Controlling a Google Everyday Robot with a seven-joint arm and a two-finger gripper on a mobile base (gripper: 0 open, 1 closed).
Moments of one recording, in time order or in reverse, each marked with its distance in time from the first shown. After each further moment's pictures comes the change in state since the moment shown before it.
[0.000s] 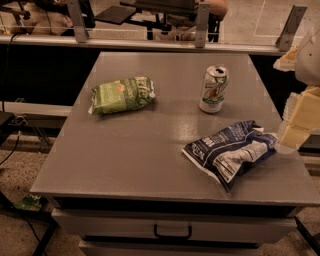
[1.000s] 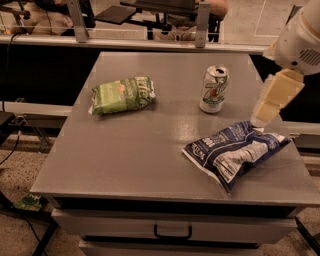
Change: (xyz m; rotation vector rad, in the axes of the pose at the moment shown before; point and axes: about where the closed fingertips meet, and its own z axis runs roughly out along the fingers) arm -0.015 -0.056 0.027 0.037 -0.050 0.087
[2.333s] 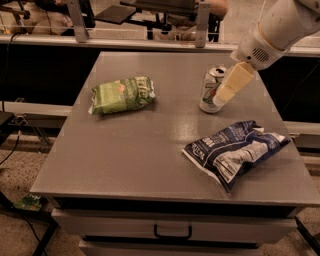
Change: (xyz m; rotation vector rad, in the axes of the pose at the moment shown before) arm -0.054 -0.071 0.086 -0.080 -0.203 0.086
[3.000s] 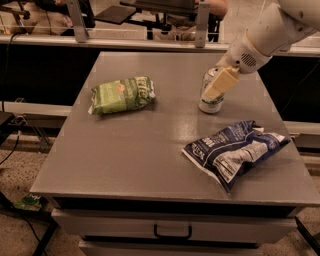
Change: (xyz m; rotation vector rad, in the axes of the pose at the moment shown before) arm -0.015 0.000 0.028 -0.044 -0.062 -0.011
